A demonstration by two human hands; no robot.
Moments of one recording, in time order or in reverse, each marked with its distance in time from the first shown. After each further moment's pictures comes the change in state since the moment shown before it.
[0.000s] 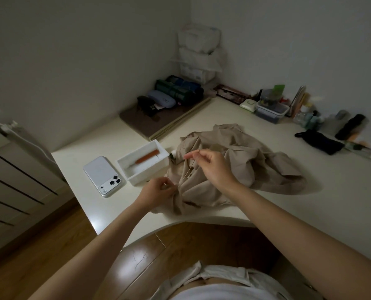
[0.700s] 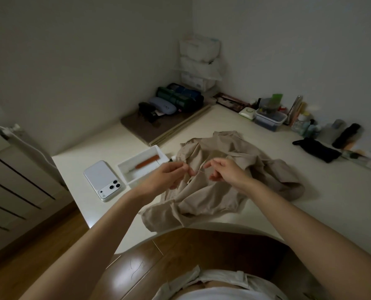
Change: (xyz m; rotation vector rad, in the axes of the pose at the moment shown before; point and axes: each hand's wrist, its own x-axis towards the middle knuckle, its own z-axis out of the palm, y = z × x) left_hand -0.015 0.060 -0.034 -0.504 -0.327 0.241; right_hand 0.022 0.035 -0.039 0.048 -0.166 0.270
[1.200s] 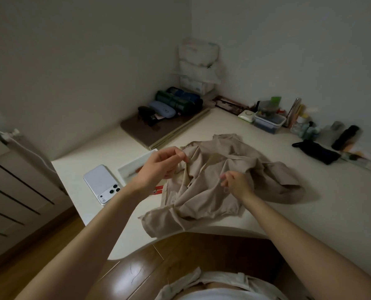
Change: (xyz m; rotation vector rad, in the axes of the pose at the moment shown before) left_hand -0.004 0.025 -0.010 -0.123 0.139 0.178; right_hand 0.009 0.044 -0.003 -0.226 0.342 0.081
